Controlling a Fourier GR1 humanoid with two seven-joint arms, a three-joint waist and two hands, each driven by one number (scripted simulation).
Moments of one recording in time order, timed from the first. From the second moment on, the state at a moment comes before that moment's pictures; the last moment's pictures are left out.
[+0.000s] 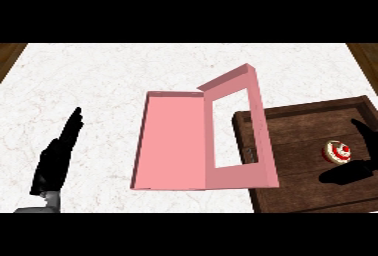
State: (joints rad) left arm 0.01 0.26 -0.02 -1.53 -0.12 0.12 0.09; right arm -0.07 -0.56 0.04 -1.66 0.35 0.16 0.95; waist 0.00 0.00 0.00
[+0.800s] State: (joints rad) left arm 0.01 0.22 0.02 -1.57 -0.16 0.08 0.11; right arm -0.09 -0.46 0.00 -1.57 0.54 0.20 0.84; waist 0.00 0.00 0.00
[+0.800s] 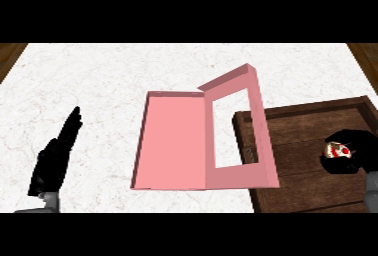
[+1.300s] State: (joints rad) left arm 0.02 0.20 0.03 -1.56 -0.18 0.08 0.09; right arm 0.02 -0.40 0.13 -1.75 0.80 0.10 0.91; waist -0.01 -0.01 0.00
